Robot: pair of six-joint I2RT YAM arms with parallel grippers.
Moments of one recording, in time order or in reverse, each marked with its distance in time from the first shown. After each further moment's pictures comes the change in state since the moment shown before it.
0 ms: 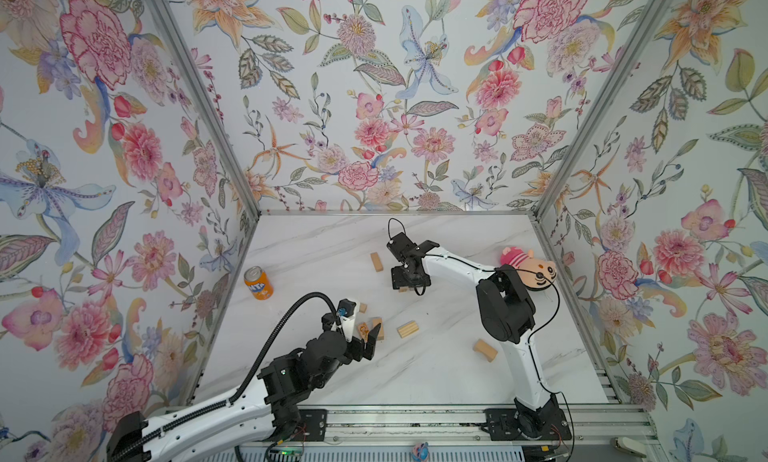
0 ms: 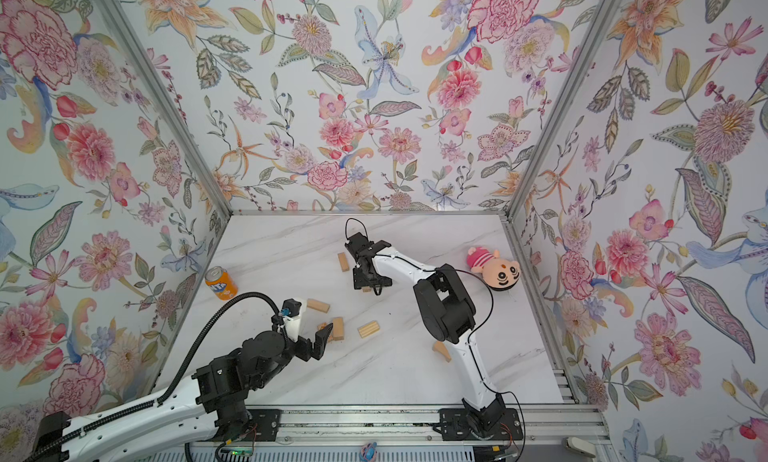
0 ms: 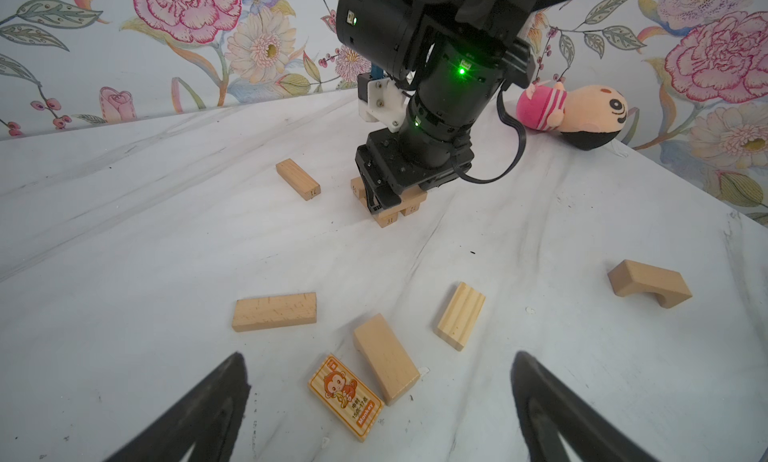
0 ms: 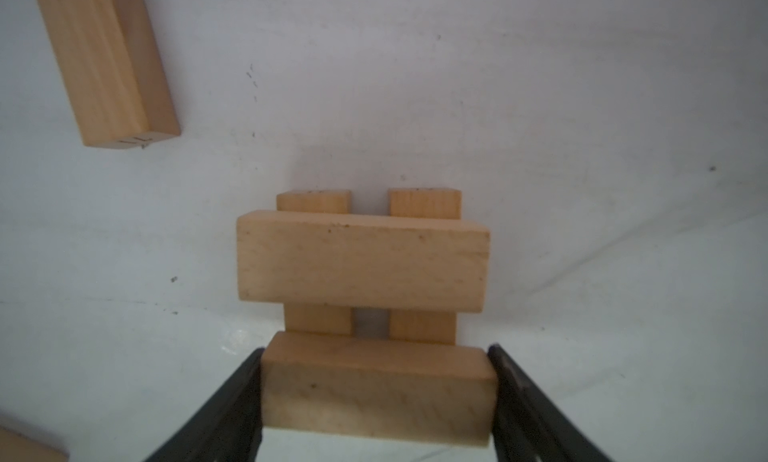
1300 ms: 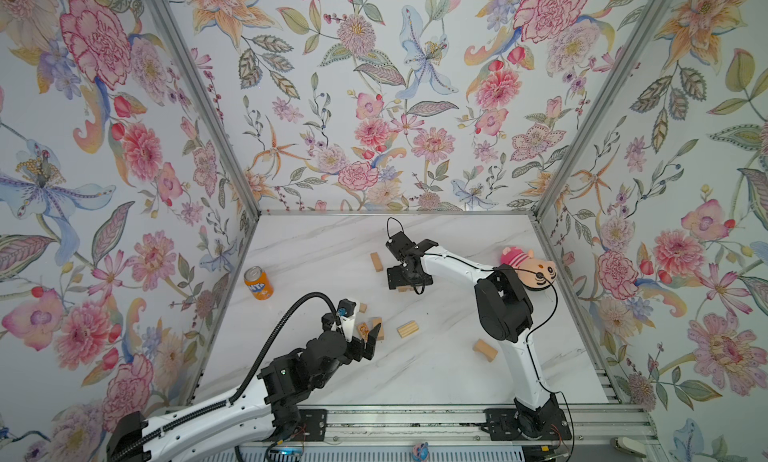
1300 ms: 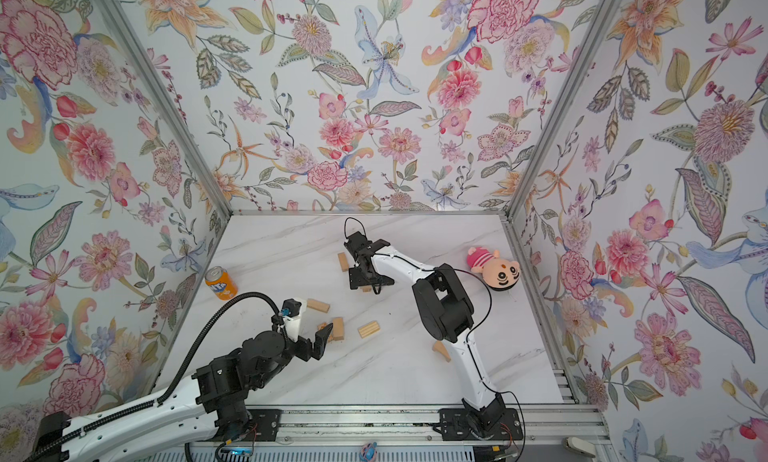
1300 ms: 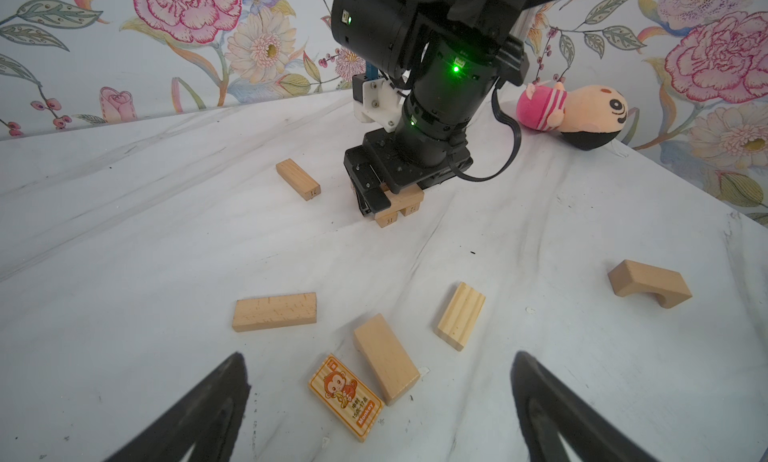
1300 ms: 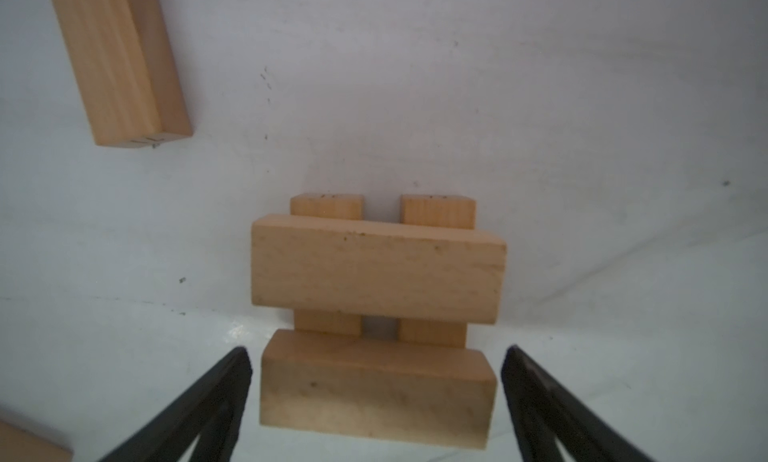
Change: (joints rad) left arm 0.000 0.000 0.000 0.000 0.000 0.000; right arm 0.000 0.019 0.032 -0.018 -0.011 -0.026
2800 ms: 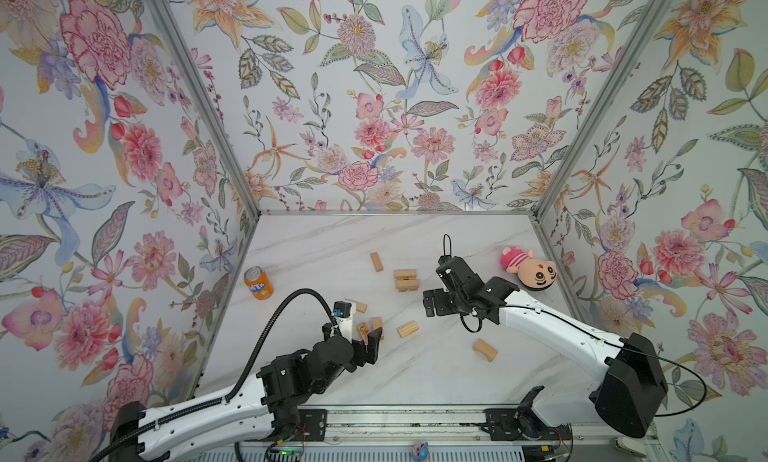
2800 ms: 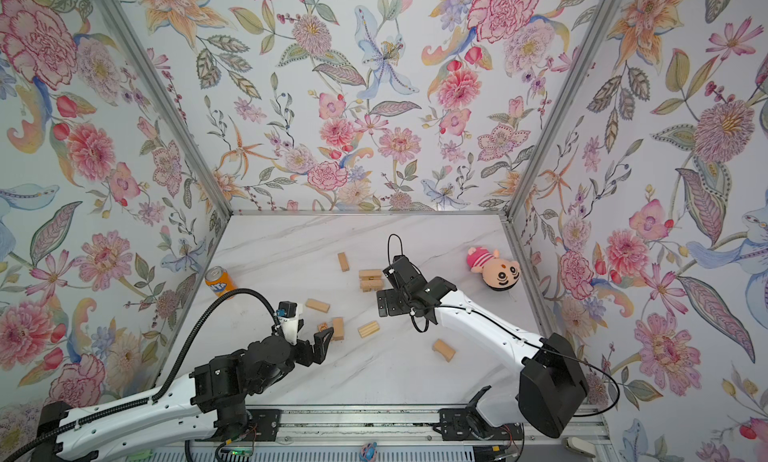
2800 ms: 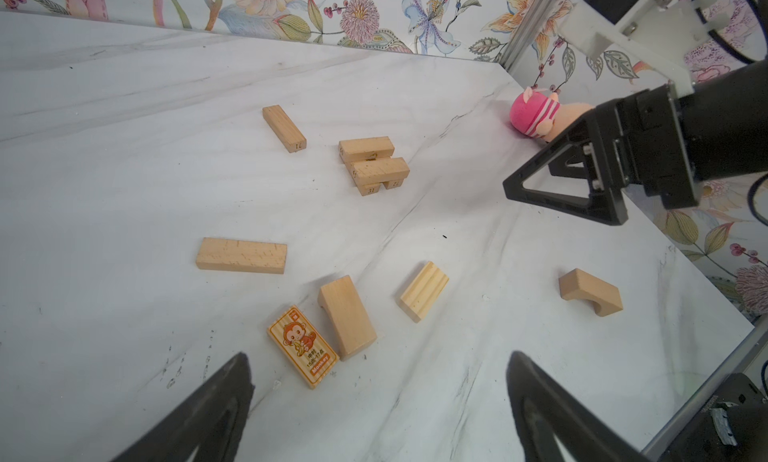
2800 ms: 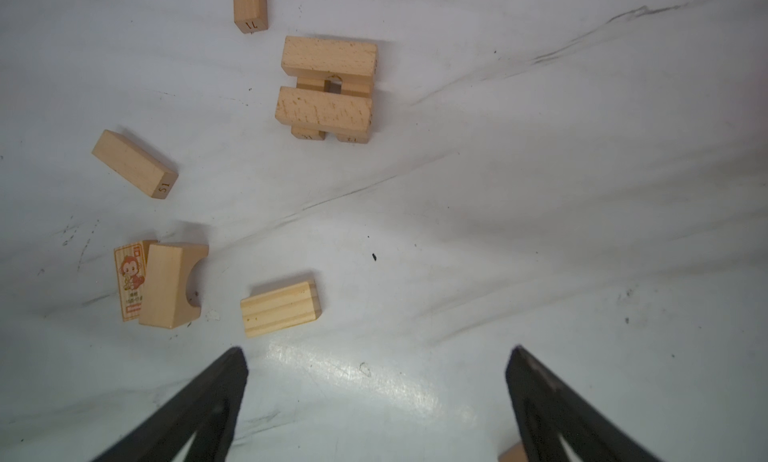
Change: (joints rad) left arm -0.119 0.020 0.069 -0.176 -0.060 -0.322; right arm 0.039 -0.873 -0.774 0.163 0.009 -0.040
